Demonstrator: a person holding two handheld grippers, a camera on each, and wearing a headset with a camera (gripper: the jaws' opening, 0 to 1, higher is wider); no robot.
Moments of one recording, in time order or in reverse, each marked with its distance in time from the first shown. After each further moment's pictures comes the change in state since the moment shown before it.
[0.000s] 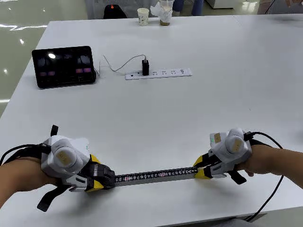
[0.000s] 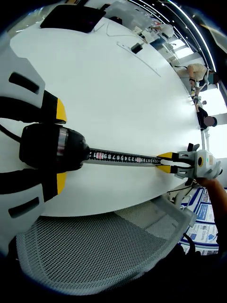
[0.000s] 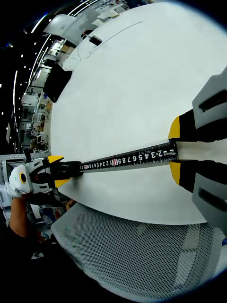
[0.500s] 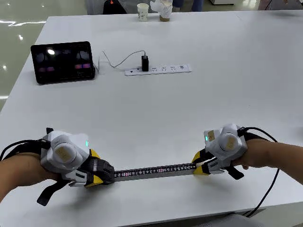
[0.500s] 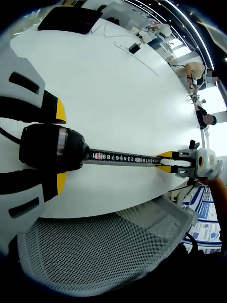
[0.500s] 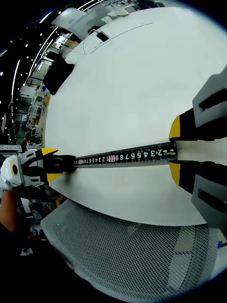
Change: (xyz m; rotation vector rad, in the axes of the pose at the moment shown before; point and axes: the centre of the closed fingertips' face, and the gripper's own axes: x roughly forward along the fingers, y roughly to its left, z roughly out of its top) left arm 0.000 0.001 0.001 0.023 0.003 0.010; right arm 0.001 0.001 0.000 -0.070 0.070 0.002
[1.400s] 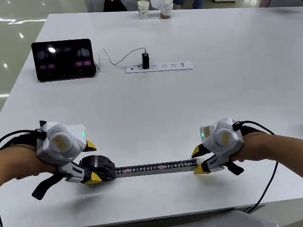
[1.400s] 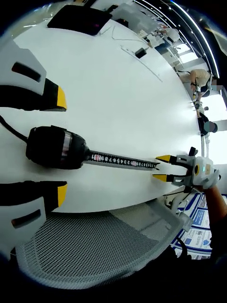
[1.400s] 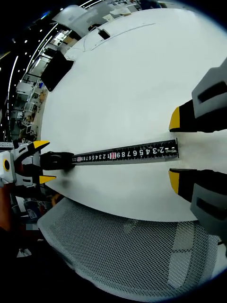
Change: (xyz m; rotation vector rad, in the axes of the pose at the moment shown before) left arm -0.016 0.000 0.005 -0.083 -0.003 0.001; right arm -0.007 0.003 0.004 -0.003 0.047 0.012
